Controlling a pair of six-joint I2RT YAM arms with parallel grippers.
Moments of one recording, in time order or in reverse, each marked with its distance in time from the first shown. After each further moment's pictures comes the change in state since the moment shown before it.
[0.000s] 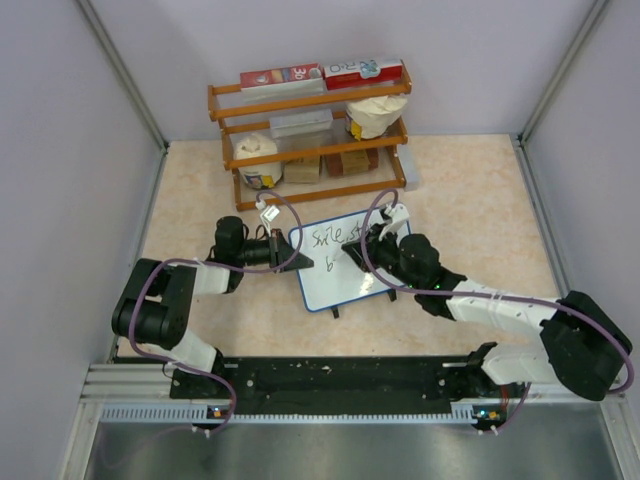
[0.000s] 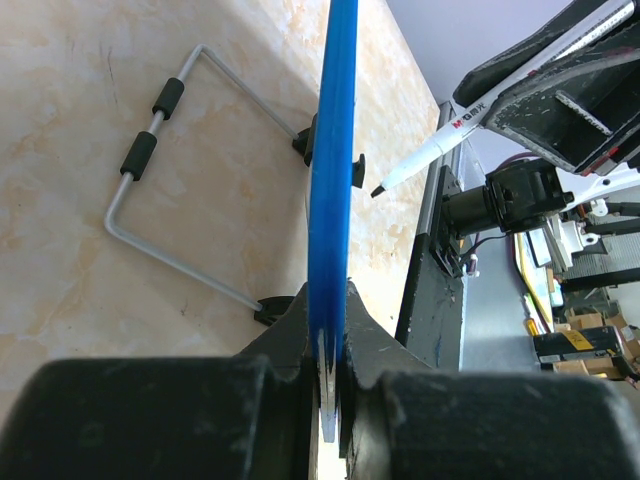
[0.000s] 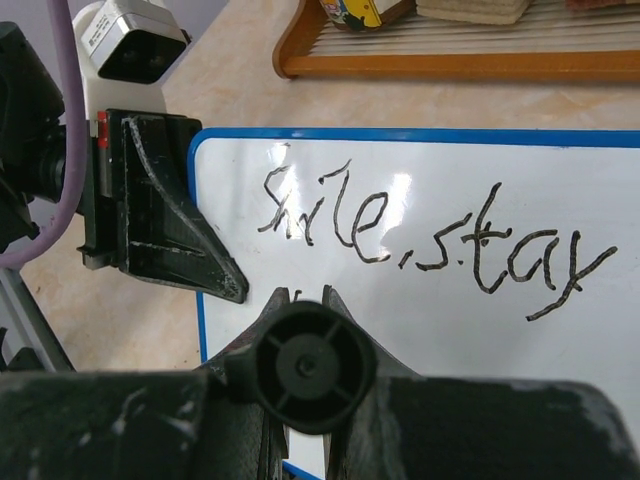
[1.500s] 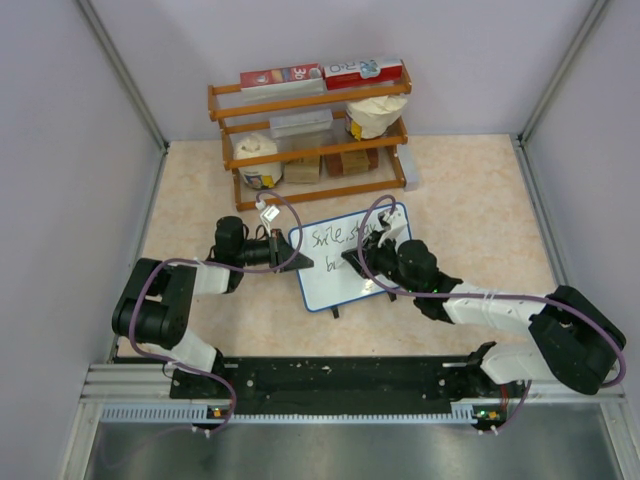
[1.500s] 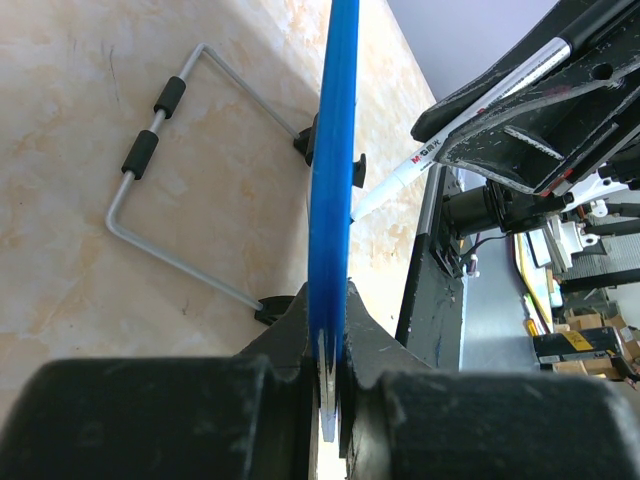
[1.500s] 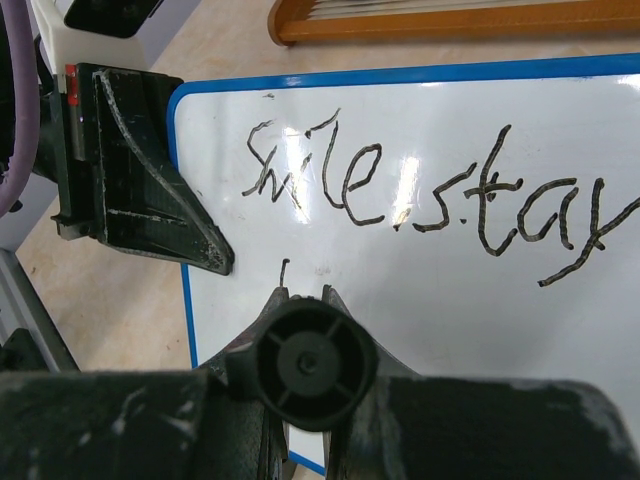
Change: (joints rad) left arm 0.000 0.002 0.000 0.000 0.000 -0.001; right arm 0.000 0.048 -0.057 0.075 -0.016 0.019
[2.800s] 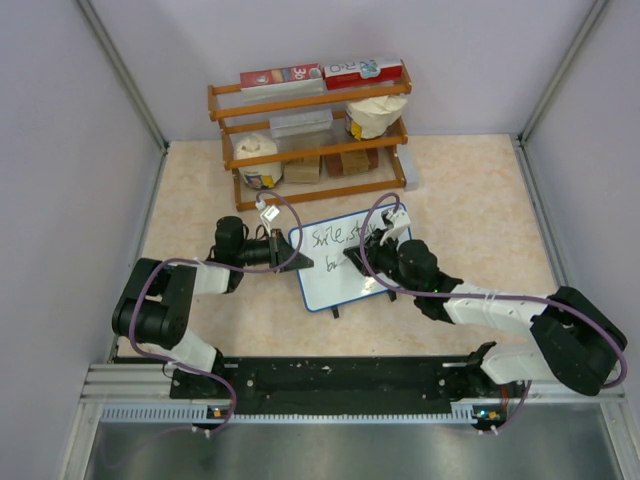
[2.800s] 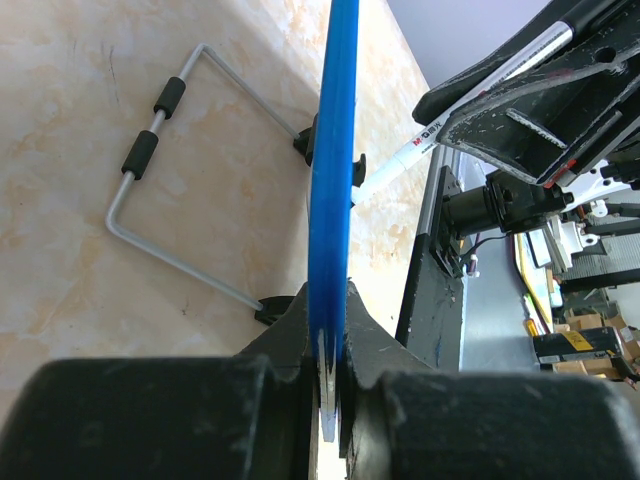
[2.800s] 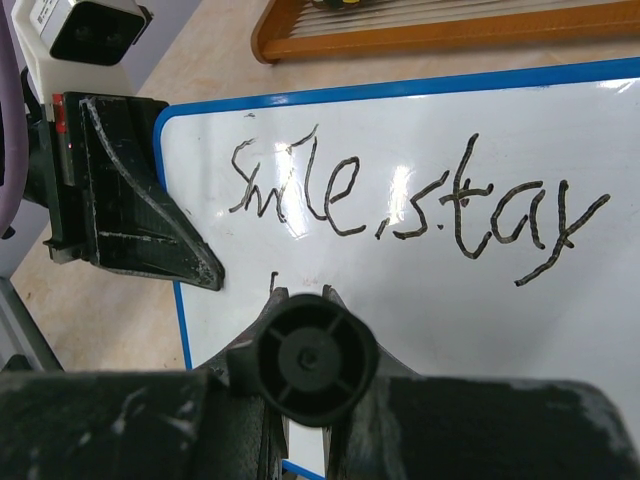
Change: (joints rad) left arm 0.000 0.000 0.000 0.000 0.000 0.000; right arm 0.000 -0.008 0.002 -0.003 0.053 0.024
